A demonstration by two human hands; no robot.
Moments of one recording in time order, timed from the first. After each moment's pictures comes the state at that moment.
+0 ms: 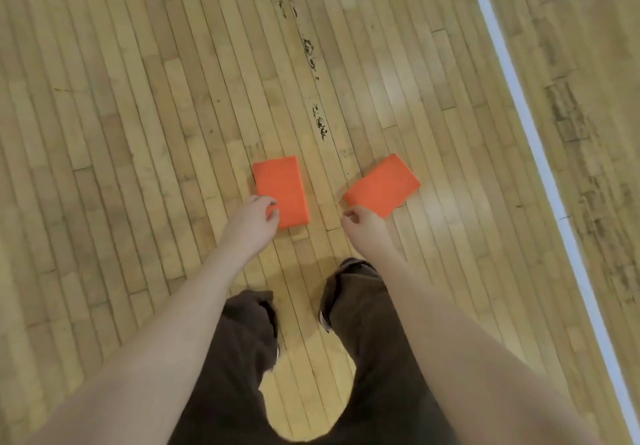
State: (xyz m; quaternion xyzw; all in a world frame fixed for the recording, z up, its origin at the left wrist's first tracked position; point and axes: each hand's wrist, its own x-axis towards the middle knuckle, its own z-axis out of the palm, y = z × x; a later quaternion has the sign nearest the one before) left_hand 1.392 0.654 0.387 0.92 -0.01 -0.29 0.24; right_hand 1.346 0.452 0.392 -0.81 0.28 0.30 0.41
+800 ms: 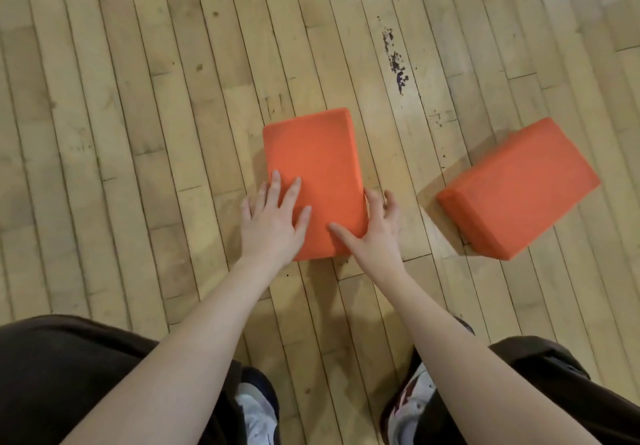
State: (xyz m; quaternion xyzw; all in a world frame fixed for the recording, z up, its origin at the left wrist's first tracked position) left_hand 1.408 0.703 -0.013 0.97 -0.05 -0.24 0.09; right_hand 1.365 0.538 -0.028 -0.87 0.22 0.15 0.41
